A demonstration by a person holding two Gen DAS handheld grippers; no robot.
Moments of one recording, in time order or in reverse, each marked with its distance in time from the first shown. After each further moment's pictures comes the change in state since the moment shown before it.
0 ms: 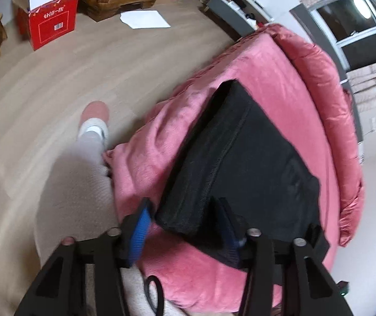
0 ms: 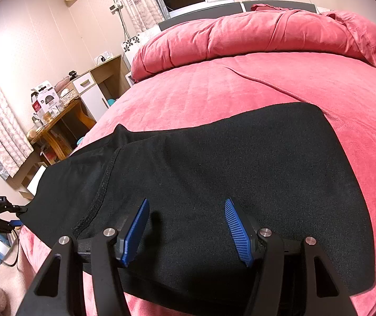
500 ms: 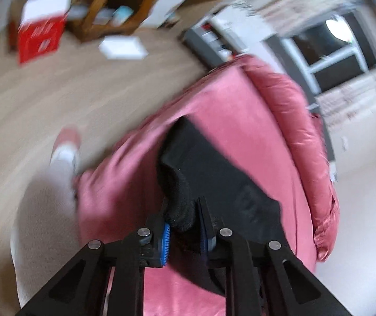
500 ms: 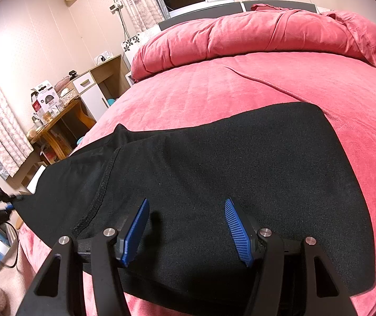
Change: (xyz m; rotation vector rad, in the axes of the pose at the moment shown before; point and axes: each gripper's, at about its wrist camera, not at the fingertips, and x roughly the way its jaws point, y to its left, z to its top) left arm -0.033 -0.046 0.002 0.052 -0.207 -0.165; right arm 0.000 0.000 0.000 0.000 0.001 0.000
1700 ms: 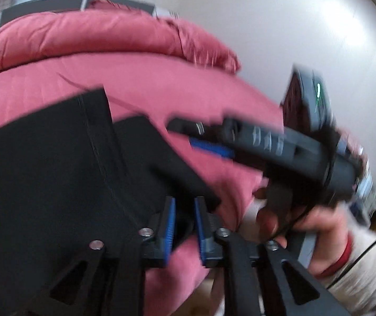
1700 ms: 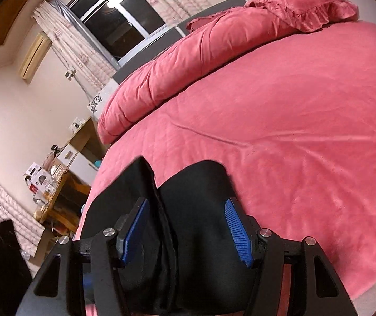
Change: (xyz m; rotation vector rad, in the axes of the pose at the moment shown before) left arm 0.122 -0.336 -0.298 1.106 0.457 -0.449; right arm -0.081 -0.103 0.036 0.370 -0.144 0.025
